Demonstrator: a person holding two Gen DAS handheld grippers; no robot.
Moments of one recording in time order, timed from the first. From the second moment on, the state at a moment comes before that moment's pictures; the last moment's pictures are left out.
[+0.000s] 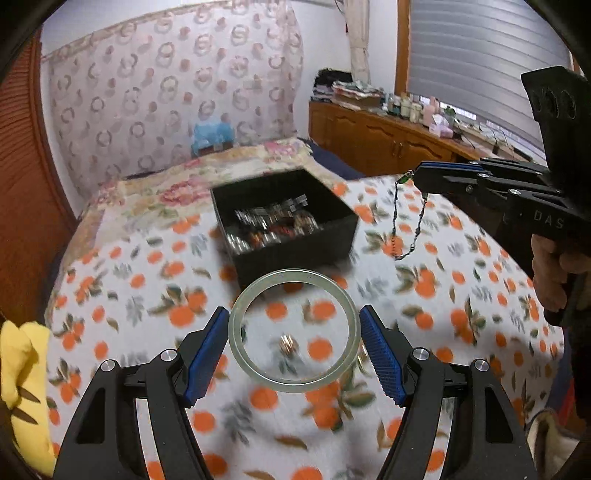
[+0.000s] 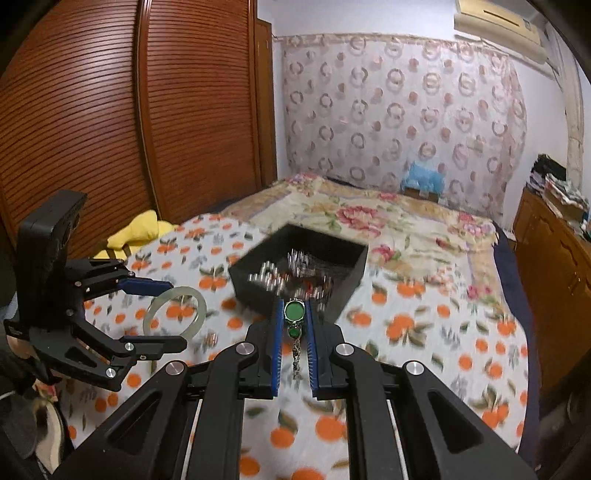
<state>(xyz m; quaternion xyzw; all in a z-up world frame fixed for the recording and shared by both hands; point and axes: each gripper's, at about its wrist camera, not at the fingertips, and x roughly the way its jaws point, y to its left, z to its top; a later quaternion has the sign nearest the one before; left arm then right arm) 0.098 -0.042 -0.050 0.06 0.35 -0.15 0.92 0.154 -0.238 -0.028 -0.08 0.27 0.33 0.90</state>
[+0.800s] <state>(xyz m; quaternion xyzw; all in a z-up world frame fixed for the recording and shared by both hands) 0.196 -0.029 -0.030 0.04 0.33 -0.14 0.93 0.245 -0.207 -0.059 -0.05 0.30 0.34 0.89</state>
